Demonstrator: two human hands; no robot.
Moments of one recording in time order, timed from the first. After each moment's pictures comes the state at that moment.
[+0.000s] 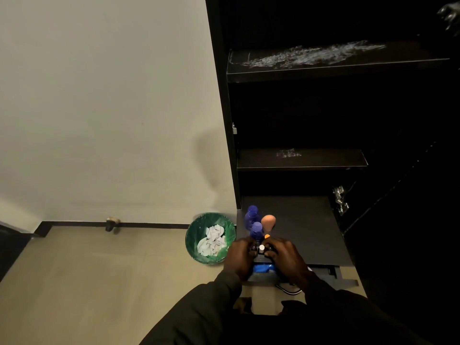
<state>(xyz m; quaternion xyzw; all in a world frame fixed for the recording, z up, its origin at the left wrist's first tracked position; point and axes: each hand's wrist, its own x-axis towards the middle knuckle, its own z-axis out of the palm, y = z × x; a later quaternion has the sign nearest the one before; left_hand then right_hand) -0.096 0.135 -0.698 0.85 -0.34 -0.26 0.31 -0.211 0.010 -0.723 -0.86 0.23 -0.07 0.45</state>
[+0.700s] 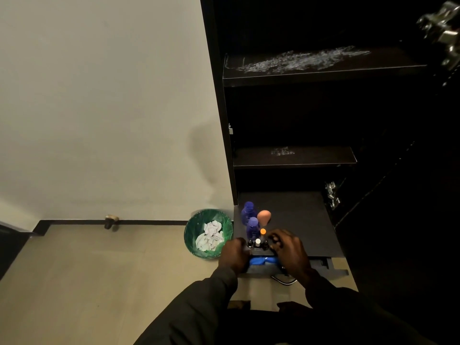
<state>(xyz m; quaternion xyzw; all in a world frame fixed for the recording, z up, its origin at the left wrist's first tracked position) -0.097 0.146 -0.690 0.88 -0.29 -0.30 0.21 -0.232 0.009 -0.709 -0.88 0.29 -0.12 0.36</state>
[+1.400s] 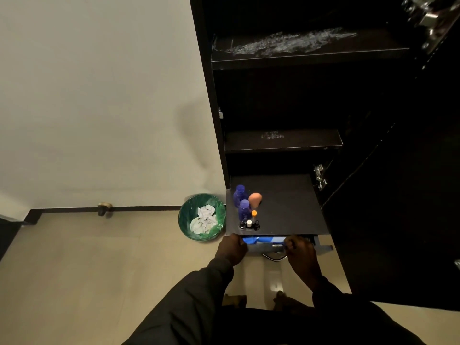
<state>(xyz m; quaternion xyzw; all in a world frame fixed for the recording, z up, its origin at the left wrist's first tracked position) -0.124 0.163 -0.707 0.88 -0.28 -0.37 0.13 -0.314 0.032 -0.724 -0.86 0.41 -0.11 0.28</state>
